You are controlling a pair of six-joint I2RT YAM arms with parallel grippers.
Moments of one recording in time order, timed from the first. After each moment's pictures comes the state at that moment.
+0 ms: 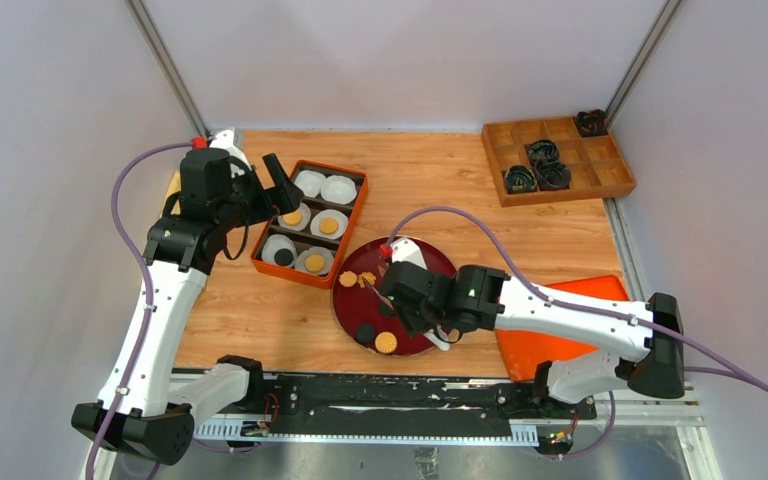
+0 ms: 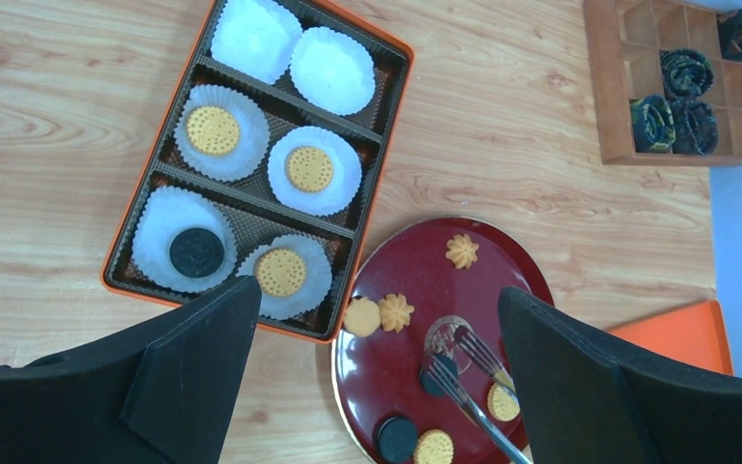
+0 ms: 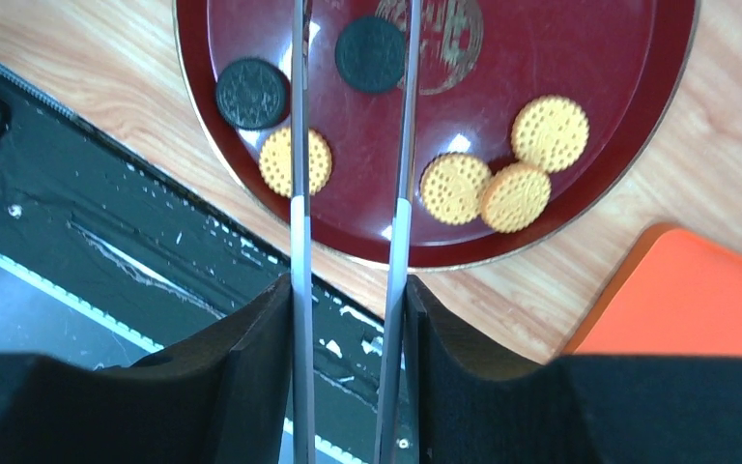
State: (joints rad) left arm -0.18 1.04 1.29 -0.76 0.06 -0.45; right arm 1.28 1.32 1.20 -0.94 0.33 0.58
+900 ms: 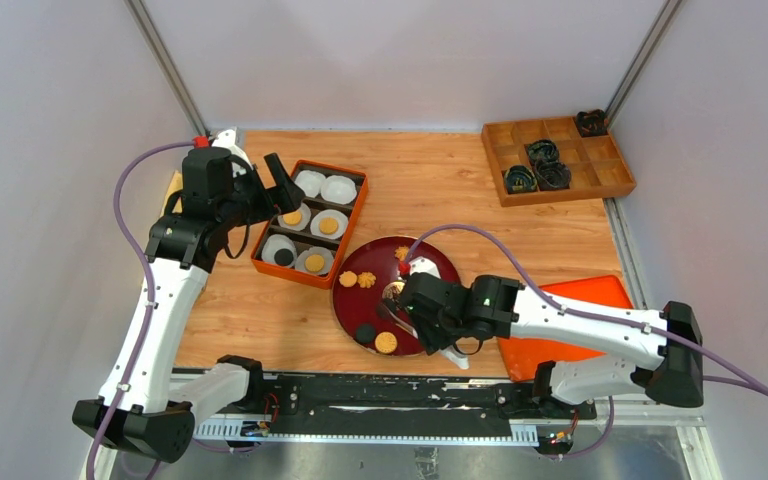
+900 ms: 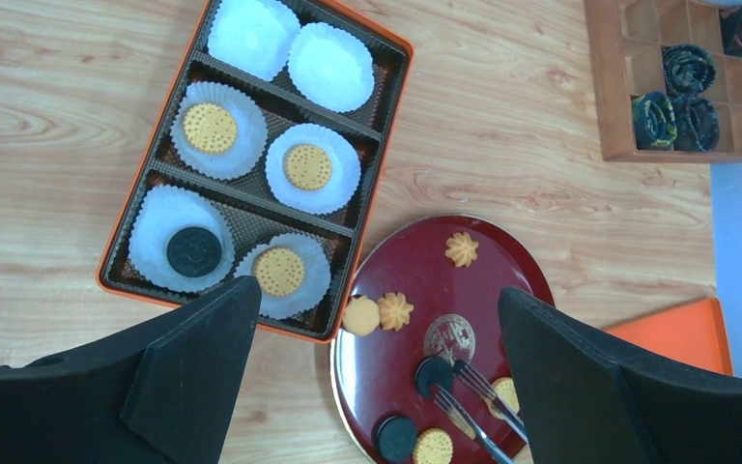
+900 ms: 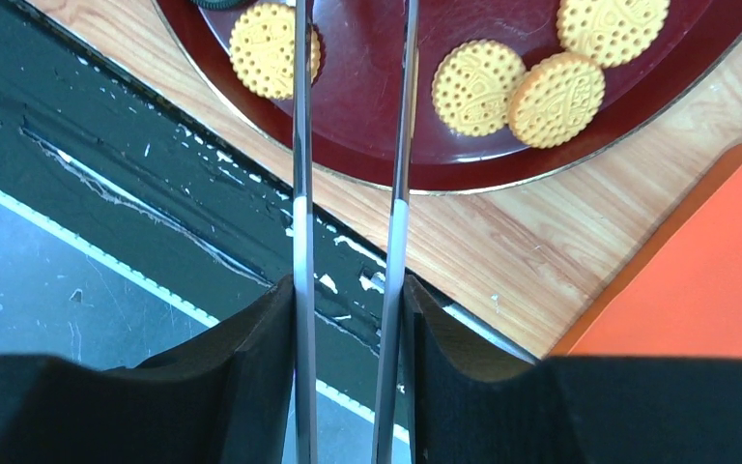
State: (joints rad) left arm -0.18 1.05 1.29 -0.76 0.06 -0.45; right arm 1.24 1.23 1.05 -0.94 0.19 0.60
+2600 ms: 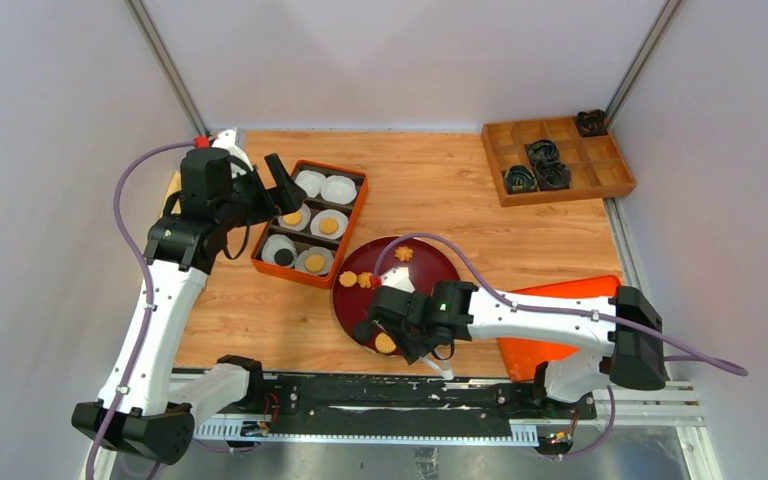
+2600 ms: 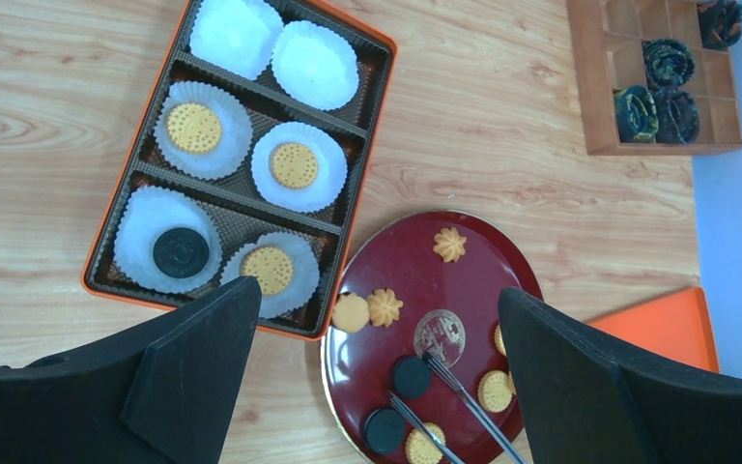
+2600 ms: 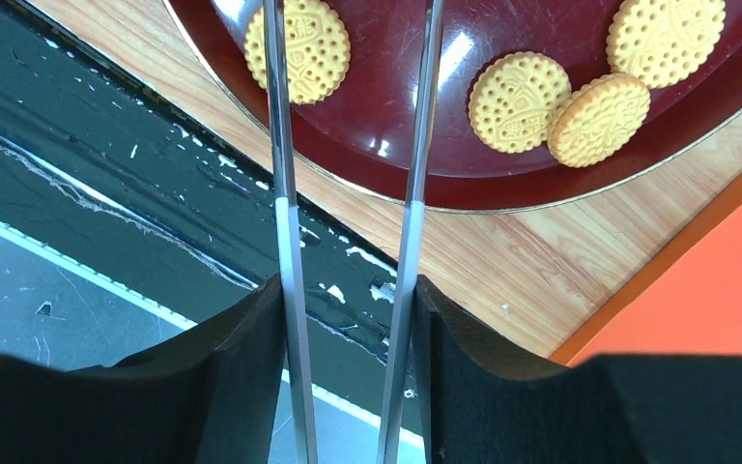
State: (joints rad) left arm -0.18 1.04 1.29 -0.76 0.10 -0.46; right arm 1.33 1.43 1.15 -0.97 0.23 0.60
